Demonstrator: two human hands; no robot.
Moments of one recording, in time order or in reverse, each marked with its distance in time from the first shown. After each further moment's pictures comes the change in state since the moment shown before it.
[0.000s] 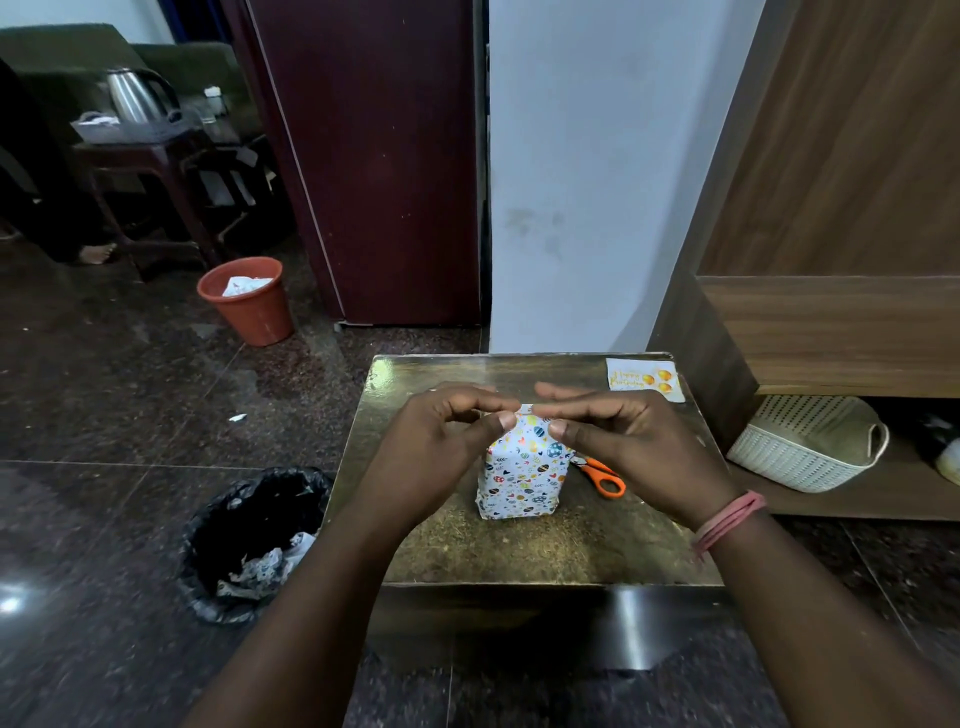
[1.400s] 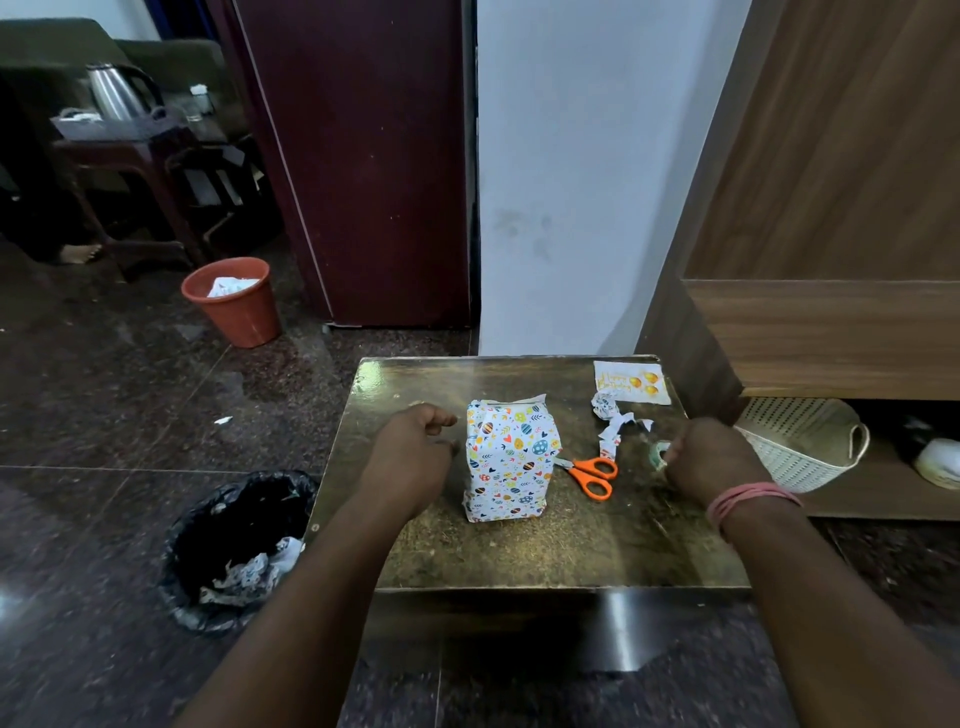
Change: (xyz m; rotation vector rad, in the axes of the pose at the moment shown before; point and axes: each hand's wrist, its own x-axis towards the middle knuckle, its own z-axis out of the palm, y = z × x) left_hand 0.018 -0.032 0.007 0.256 0.112 -0.335; right_hand 0.000 0.052 -0.071 -0.941 0.325 0.753
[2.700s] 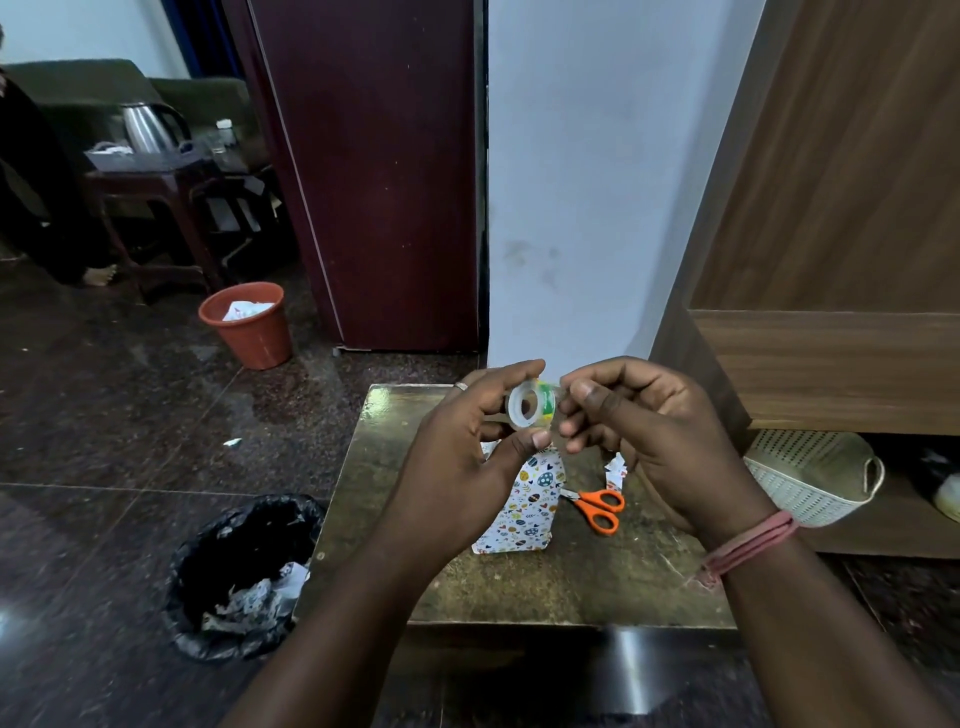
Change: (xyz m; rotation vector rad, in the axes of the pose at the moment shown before) left_hand -0.050 0.065 -0.009 -0.314 -0.079 0.586; right_hand -0.068 -0.078 -0.041 1.339 -0.290 -0.731
